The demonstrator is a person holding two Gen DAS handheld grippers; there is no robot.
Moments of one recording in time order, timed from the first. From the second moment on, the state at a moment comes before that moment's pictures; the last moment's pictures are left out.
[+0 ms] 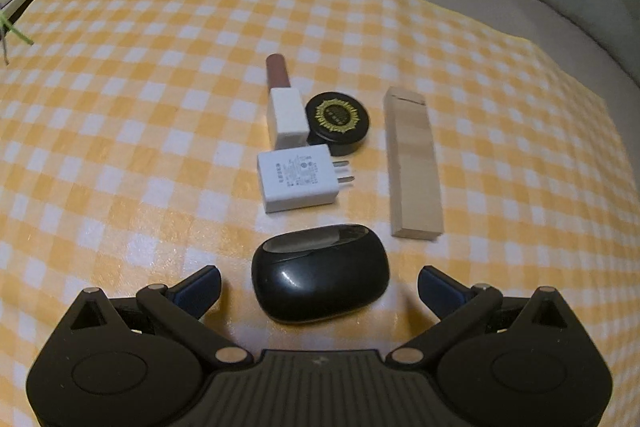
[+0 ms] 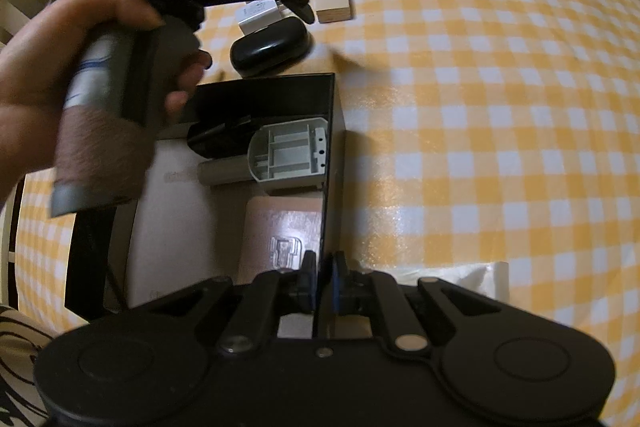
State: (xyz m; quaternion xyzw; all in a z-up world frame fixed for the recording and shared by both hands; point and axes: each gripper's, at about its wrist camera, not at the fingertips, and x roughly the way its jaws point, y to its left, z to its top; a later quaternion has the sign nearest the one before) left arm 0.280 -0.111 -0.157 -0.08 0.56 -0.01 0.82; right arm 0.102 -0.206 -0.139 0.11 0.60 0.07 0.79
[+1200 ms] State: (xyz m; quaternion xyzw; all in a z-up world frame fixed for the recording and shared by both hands) left arm 0.268 -0.097 -0.116 -0.12 0.50 -0.07 0.85; right arm 0.103 -0.206 -0.139 0.11 0.60 0.07 0.79
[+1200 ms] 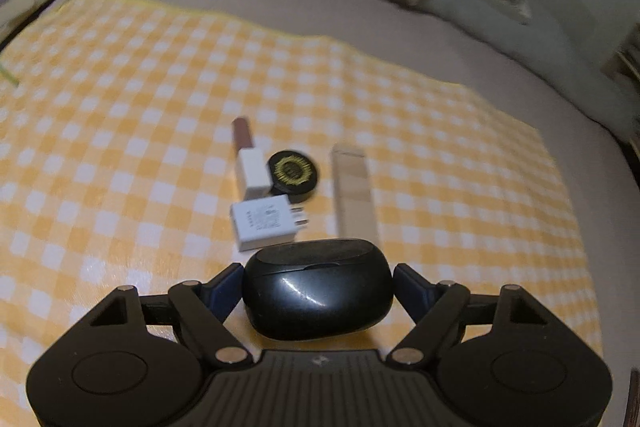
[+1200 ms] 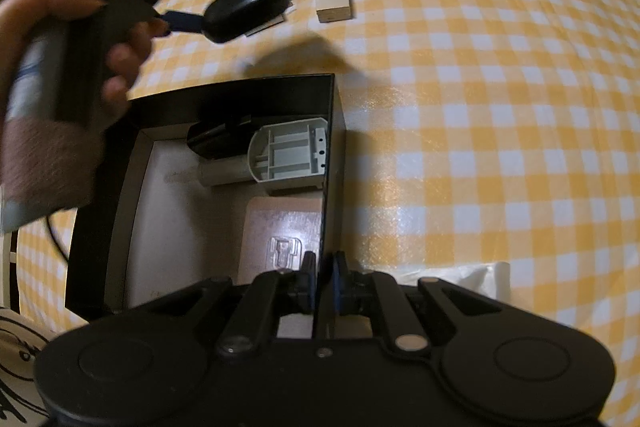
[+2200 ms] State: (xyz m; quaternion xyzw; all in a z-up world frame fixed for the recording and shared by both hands) left arm 0.144 -0.054 -0.106 -0.01 0.55 -0.19 0.82; right arm 0.099 -0.203 -0.137 0.10 0.60 0.06 0.79
